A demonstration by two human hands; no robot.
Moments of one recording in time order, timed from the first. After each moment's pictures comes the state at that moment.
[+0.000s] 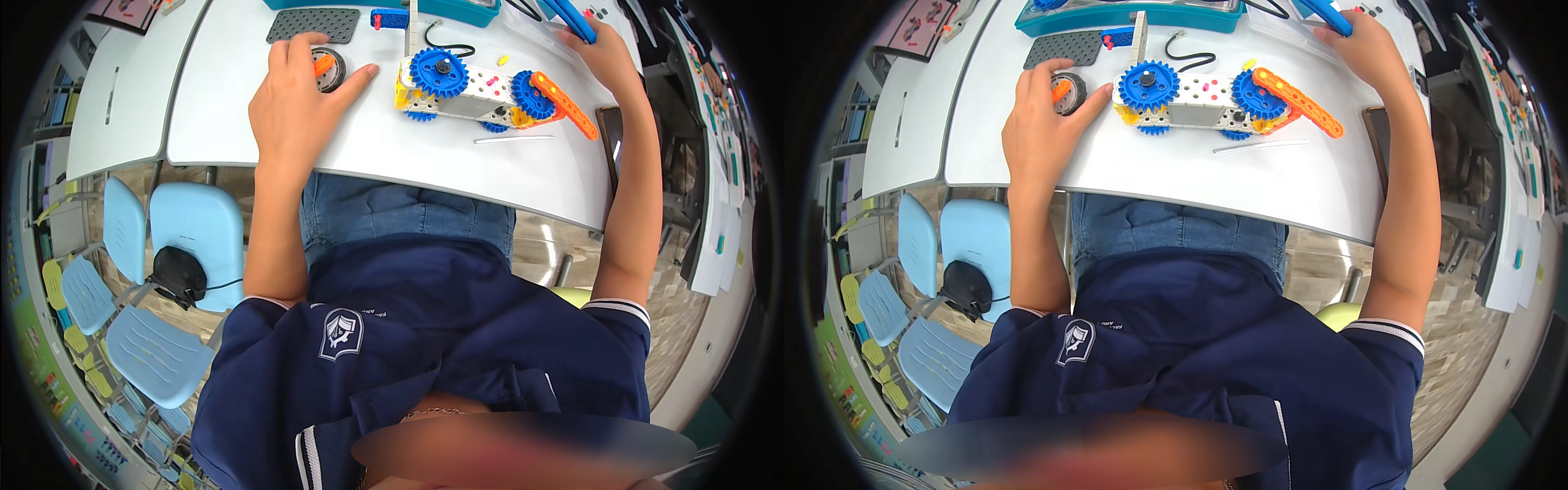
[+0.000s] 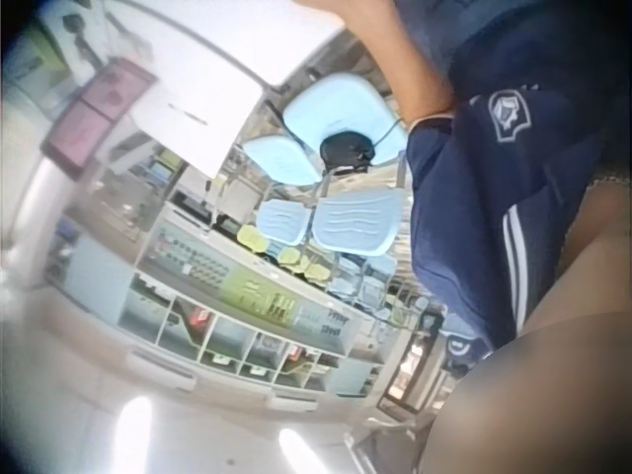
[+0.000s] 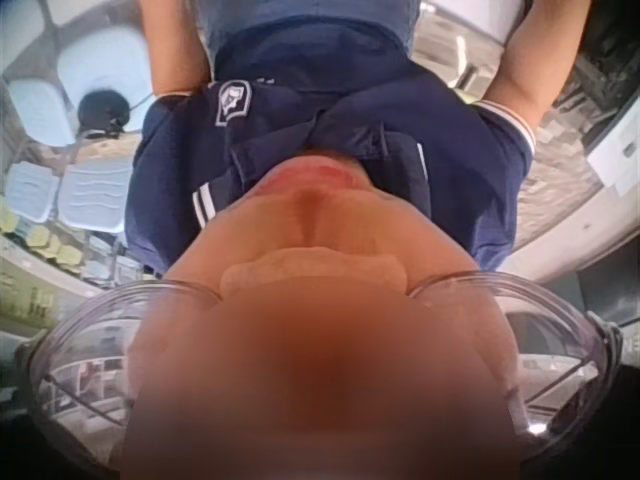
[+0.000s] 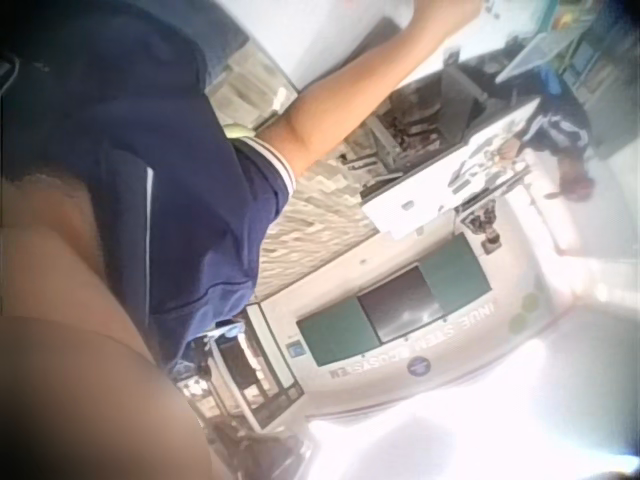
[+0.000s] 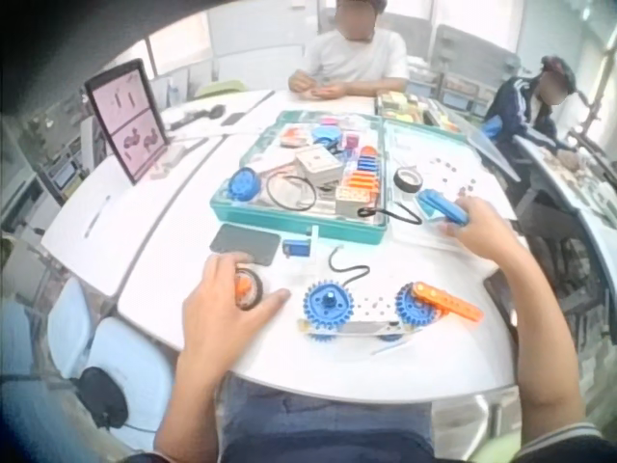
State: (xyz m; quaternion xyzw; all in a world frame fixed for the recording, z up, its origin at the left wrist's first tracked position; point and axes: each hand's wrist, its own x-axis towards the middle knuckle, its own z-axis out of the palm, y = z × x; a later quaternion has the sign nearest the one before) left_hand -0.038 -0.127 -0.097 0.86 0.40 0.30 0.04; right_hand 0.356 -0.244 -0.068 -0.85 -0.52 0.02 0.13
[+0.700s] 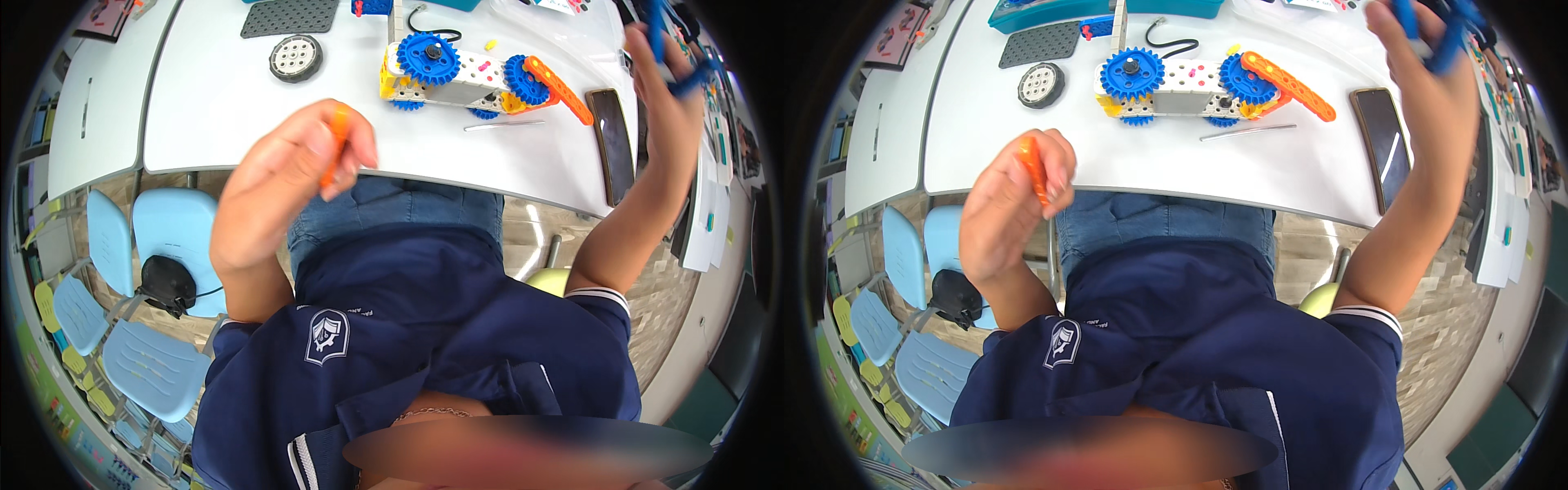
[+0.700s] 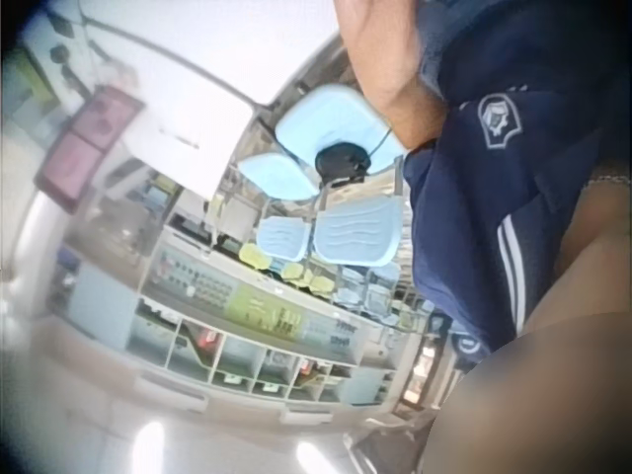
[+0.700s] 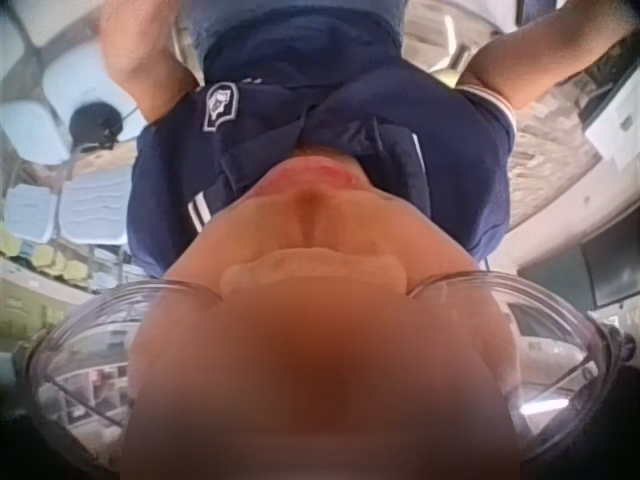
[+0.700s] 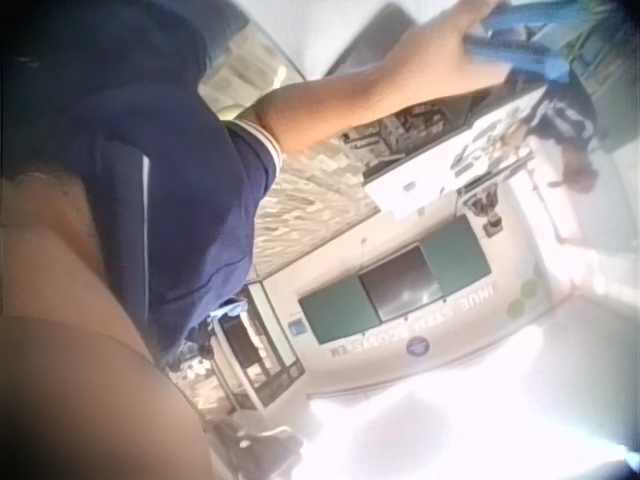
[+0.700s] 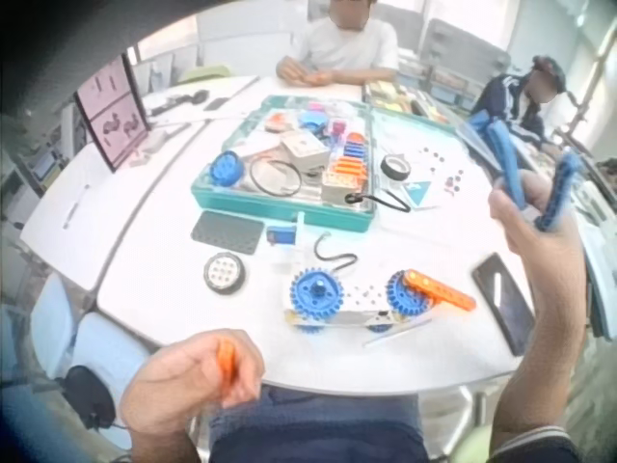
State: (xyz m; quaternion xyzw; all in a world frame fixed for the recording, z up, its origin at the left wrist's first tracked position) left_hand -0.083 -0.176 -0.042 0.58 0.13 0.17 0.78; right_hand 0.256 -0.310 0.014 -0.77 -0.43 0.00 0.47
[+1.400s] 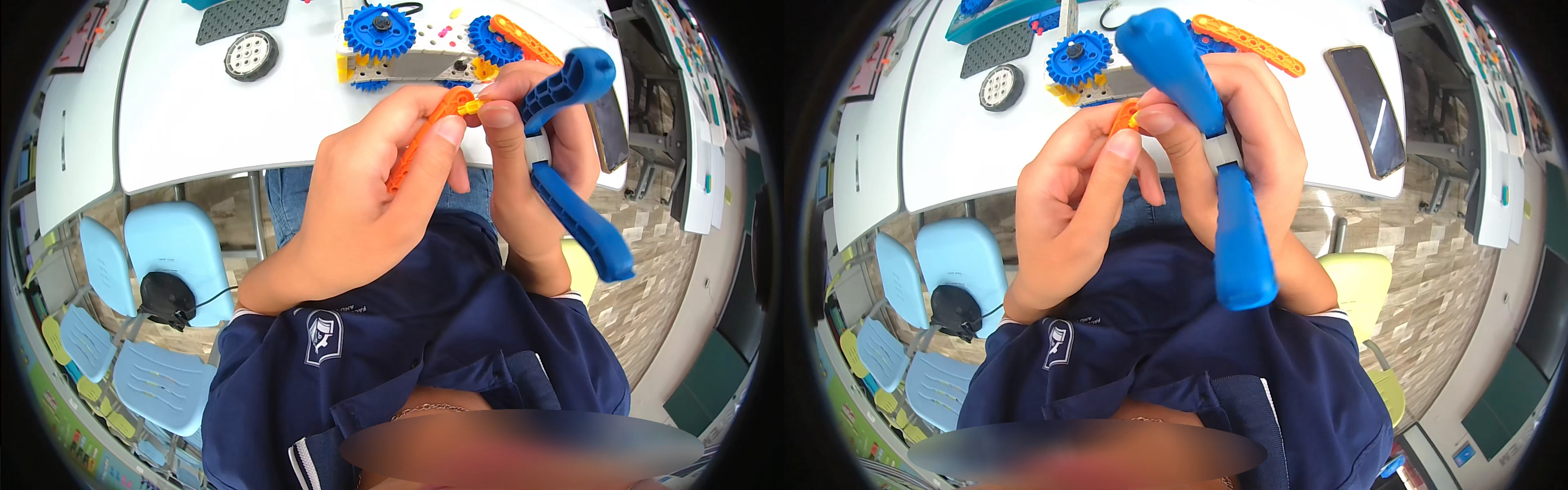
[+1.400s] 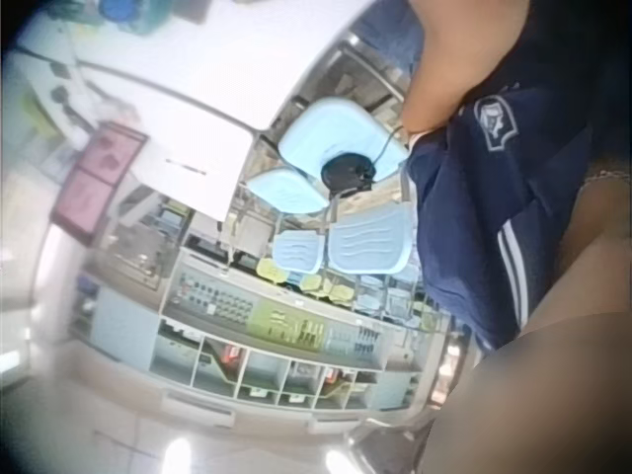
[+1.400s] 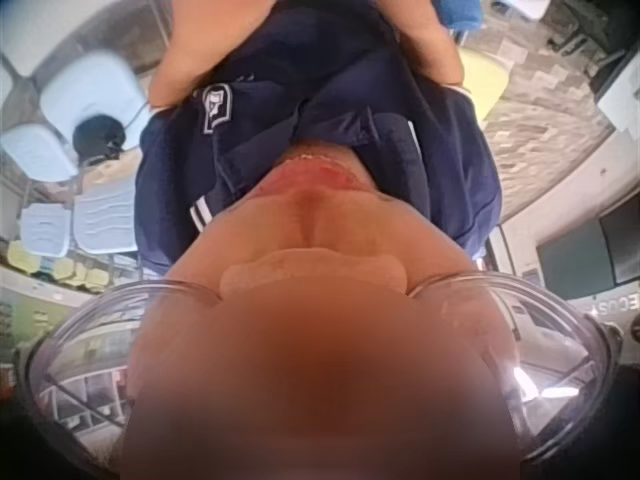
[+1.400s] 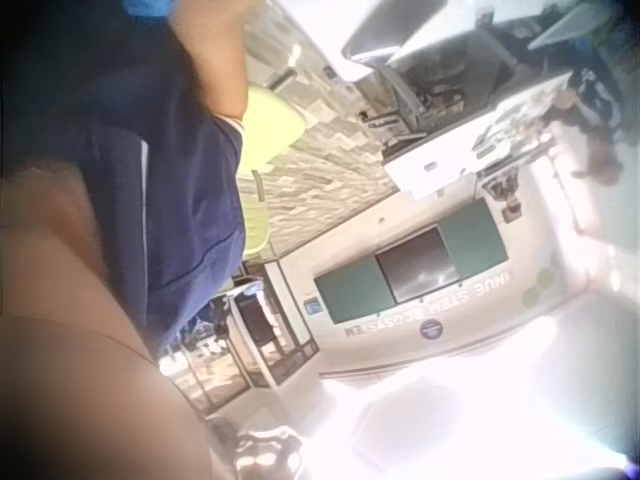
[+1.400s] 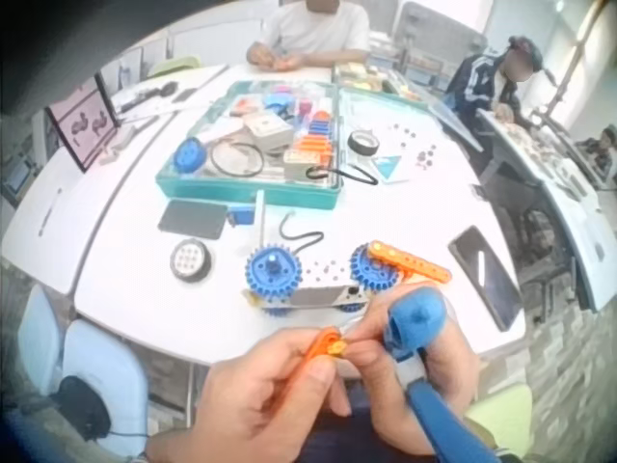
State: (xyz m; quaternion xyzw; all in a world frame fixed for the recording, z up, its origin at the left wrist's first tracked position) left_hand -0.022 -0.241 -0.040 0.64 0.21 0.25 0.70; right_hand 0.107 -0.326 -0.047 -0.63 -0.47 0.04 0.62
